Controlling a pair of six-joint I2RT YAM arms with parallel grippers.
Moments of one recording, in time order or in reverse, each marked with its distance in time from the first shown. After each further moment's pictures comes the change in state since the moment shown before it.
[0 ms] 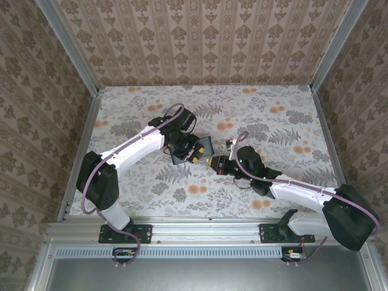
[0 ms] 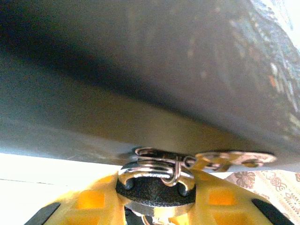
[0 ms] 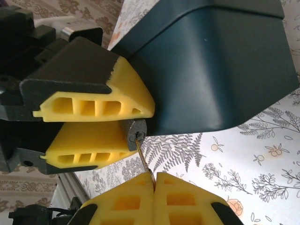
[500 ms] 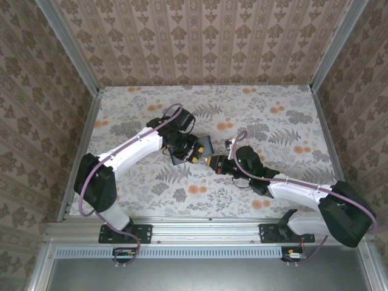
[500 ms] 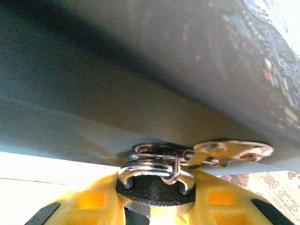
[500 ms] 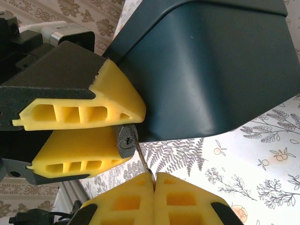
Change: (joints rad) left arm -0.001 -0.027 -0.021 0.018 -0.002 -0.022; right arm 0.000 0.040 0.000 0.047 0.000 0.019
